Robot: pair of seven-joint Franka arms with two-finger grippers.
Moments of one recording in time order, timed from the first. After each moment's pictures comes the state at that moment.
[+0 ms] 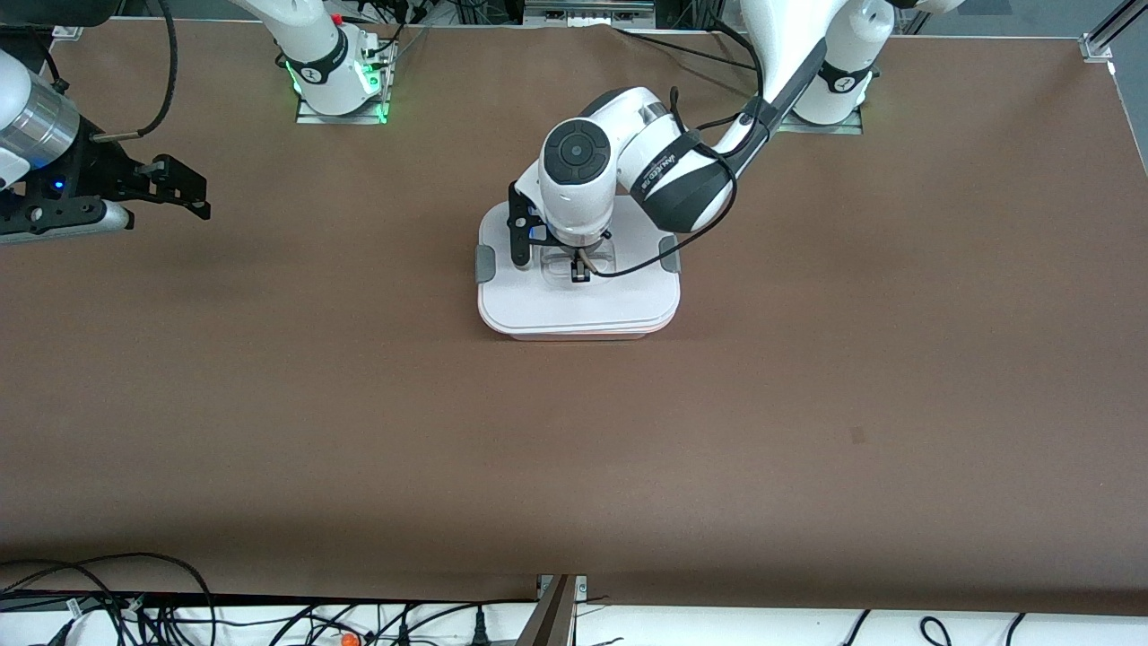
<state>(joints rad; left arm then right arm) -0.56 0.65 -0.31 -1.36 0.08 1.90 0.64 0.32 -0.04 -0.24 -1.72 0.00 1.65 -0.07</state>
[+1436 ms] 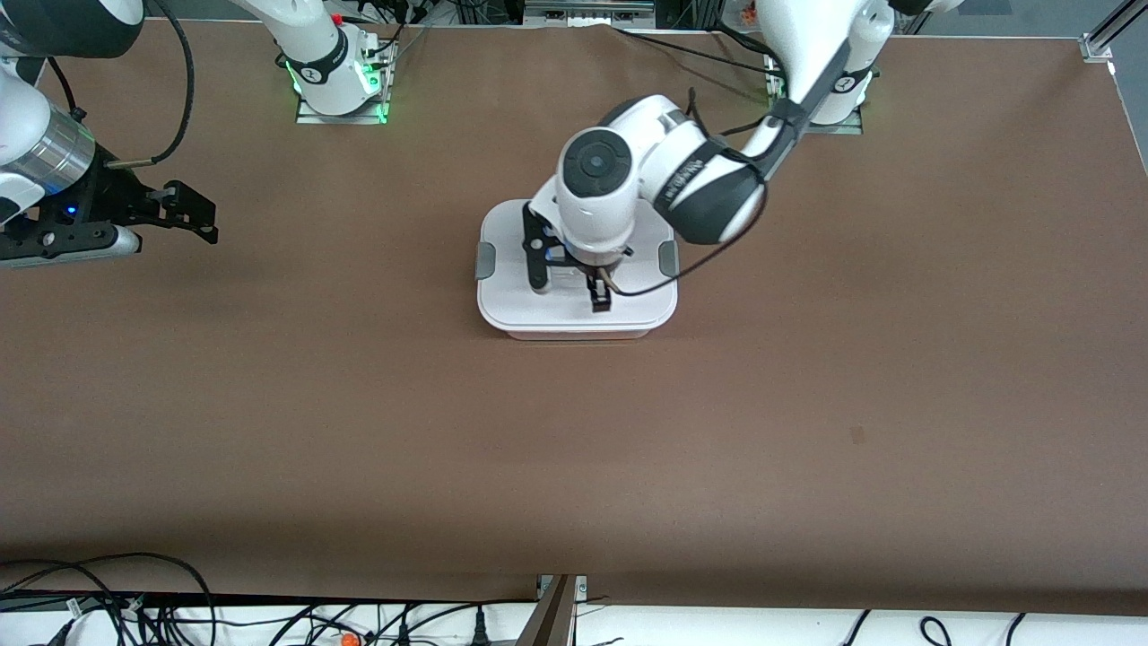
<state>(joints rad) -0.48 0.65 -0.29 -1.24 0.11 1.81 0.63 0.31 0.00 -0.24 -1.72 0.00 1.72 -0.06</state>
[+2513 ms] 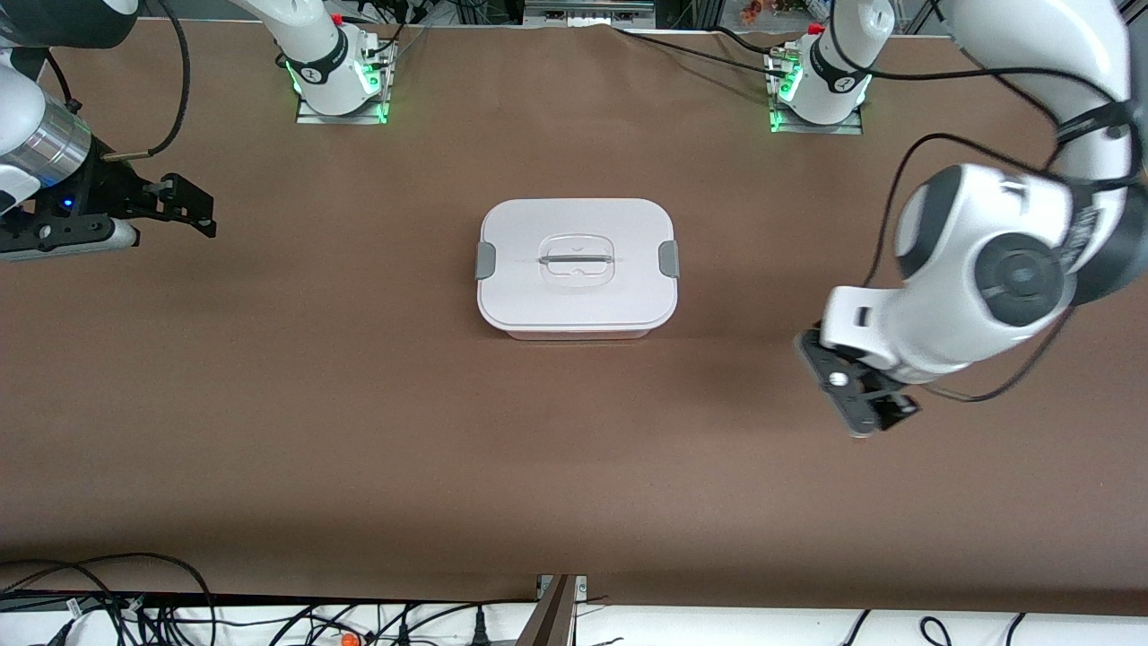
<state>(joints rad) -0.12 0.54 -0.10 -1.18 0.11 1.73 0.80 0.31 -0.01 -0.24 -1.71 0.00 1.70 -0.06</state>
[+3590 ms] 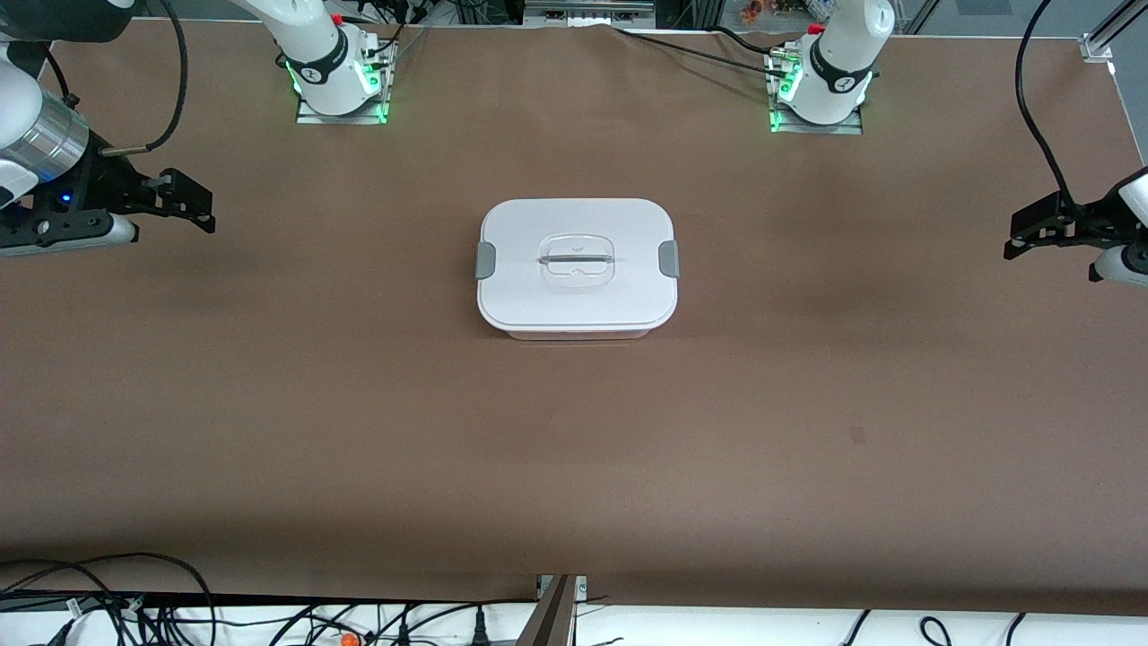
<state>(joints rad) 0.05 0.17 -0.03 -1.37 0.01 1.49 0.24 0.31 -0.02 -0.24 -1.71 0.00 1.69 -0.06</state>
